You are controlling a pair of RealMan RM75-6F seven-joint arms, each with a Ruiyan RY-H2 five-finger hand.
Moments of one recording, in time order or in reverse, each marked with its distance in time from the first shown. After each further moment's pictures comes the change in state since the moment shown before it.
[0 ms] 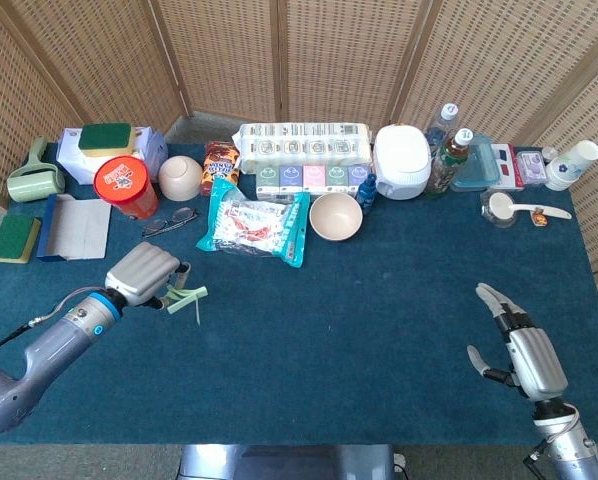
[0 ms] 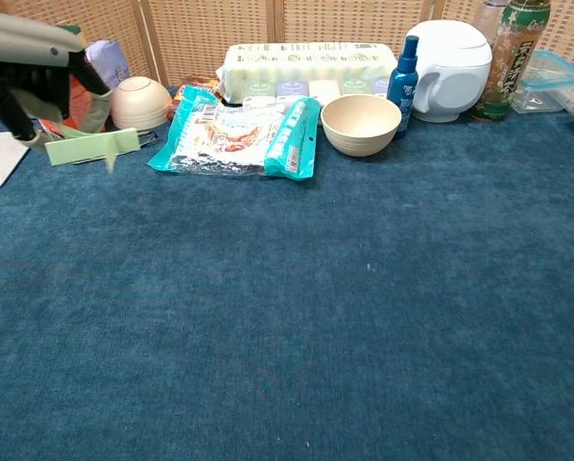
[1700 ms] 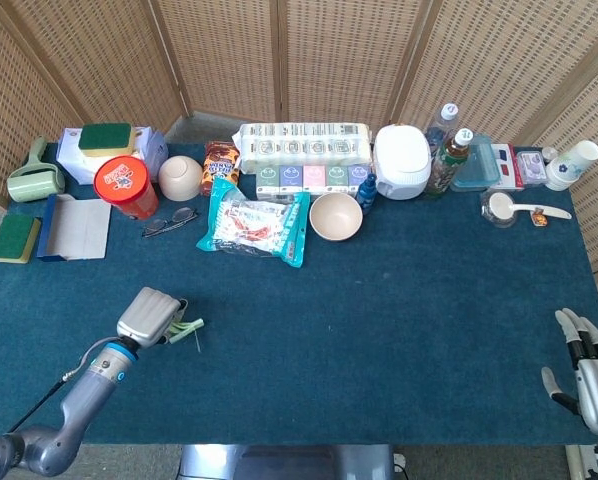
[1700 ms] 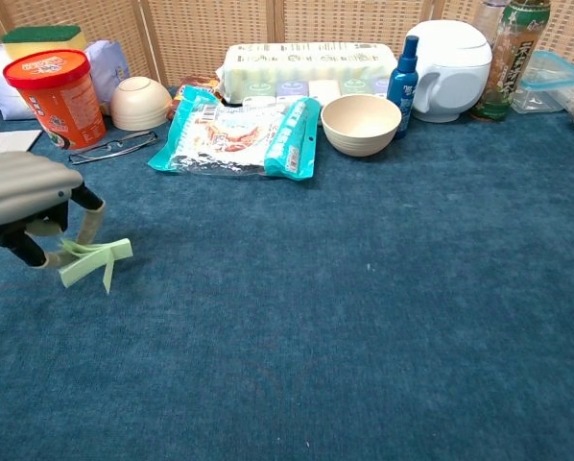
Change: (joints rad) left arm 0.232 -0.388 0.135 0.202 0.055 0.334 0.286; right arm -0.169 0.035 -0.017 0.116 0.117 0.108 -0.267
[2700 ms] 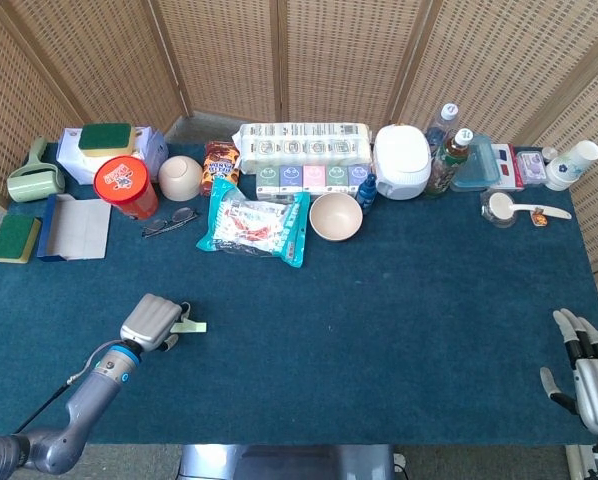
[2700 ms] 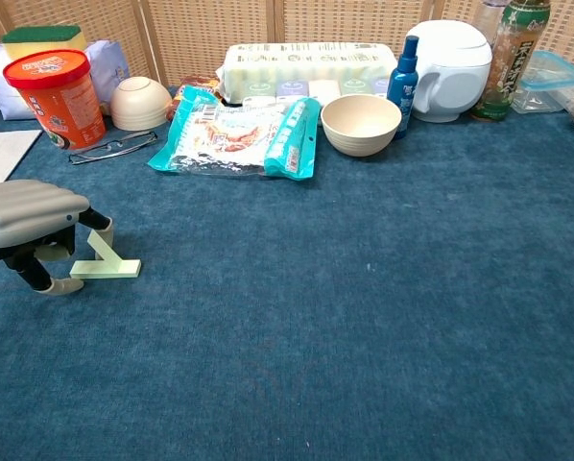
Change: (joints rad) left arm 0.007 -0.045 -0.019 0.019 -0.097 -0.080 0.025; right arm 0.002 0.005 -0.005 -0.014 0.009 -0.002 -0.023
